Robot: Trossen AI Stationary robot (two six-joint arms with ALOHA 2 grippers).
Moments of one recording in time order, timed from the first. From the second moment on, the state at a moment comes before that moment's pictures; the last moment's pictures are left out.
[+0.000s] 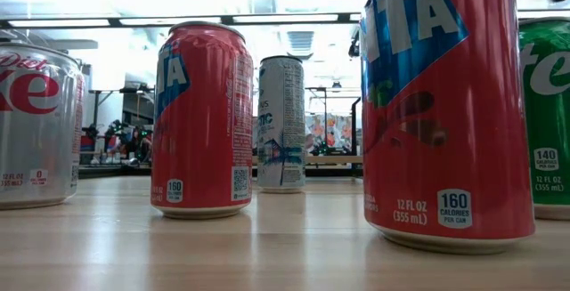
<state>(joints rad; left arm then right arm) -0.31 1.25 0.86 0.36 -0.30 -0.08 0.42 1.38 1.39 -1.48 -0.11 0.92</state>
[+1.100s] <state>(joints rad) -0.33 1.25 0.86 0.38 -0.30 -0.17 0.72 1.38 1.31 -1.35 0.03 1.30</state>
